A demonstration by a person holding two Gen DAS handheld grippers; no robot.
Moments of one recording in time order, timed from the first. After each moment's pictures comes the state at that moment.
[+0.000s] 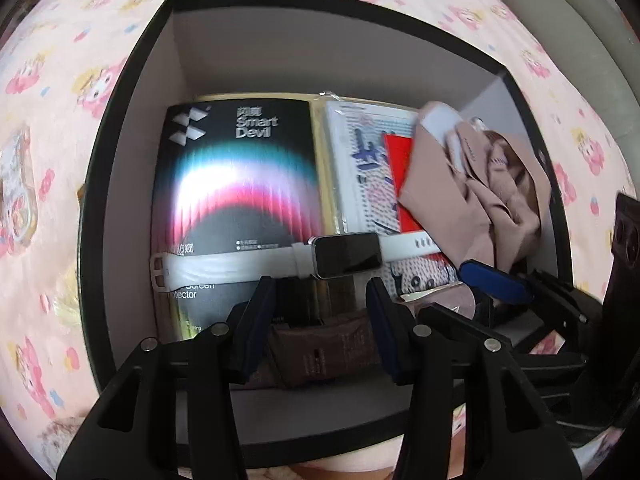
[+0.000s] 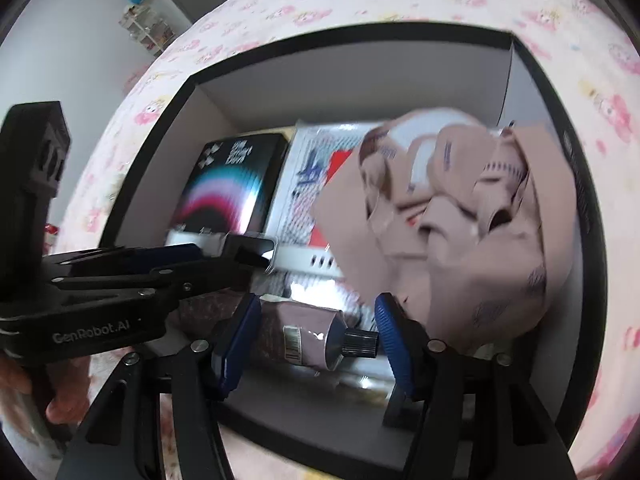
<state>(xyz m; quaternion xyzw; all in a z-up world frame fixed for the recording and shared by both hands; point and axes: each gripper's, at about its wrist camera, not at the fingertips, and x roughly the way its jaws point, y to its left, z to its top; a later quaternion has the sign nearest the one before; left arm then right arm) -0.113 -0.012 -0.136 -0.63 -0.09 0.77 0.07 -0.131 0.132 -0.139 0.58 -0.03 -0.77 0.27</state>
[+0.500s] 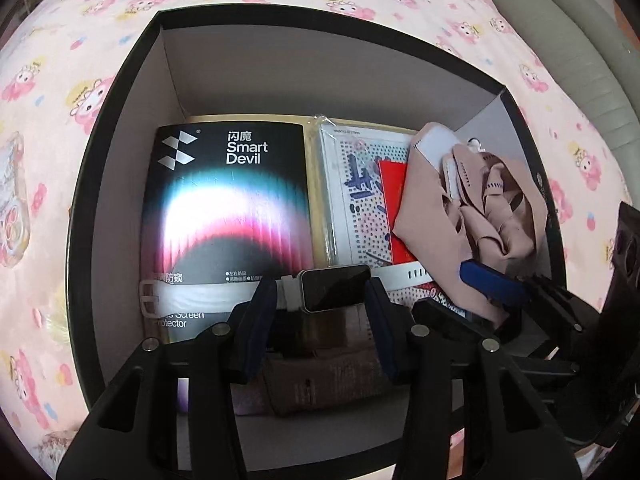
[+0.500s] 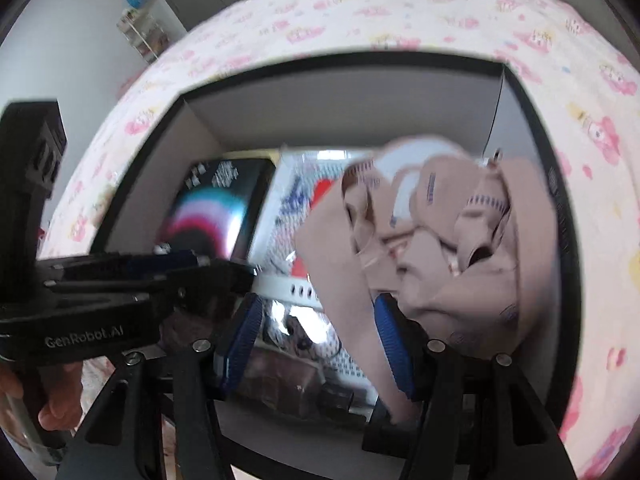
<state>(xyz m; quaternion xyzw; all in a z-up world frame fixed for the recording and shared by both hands) -0.131 -0.005 -0.134 -0.61 -0.11 0.78 0.07 -0.132 0.133 -0.136 0.55 0.00 -0.80 0.24</state>
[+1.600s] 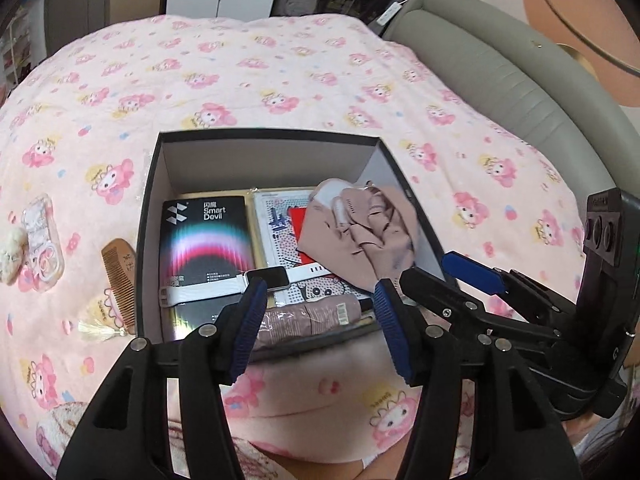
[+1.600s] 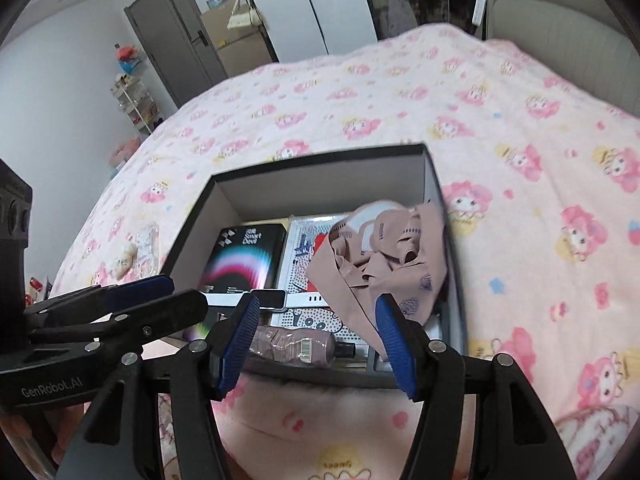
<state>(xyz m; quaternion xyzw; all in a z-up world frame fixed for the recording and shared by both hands) -0.048 -0.003 -0.032 -0.47 -0.09 0.86 0.14 -0.053 0.169 -0.039 0.44 -0.06 -0.88 0.18</state>
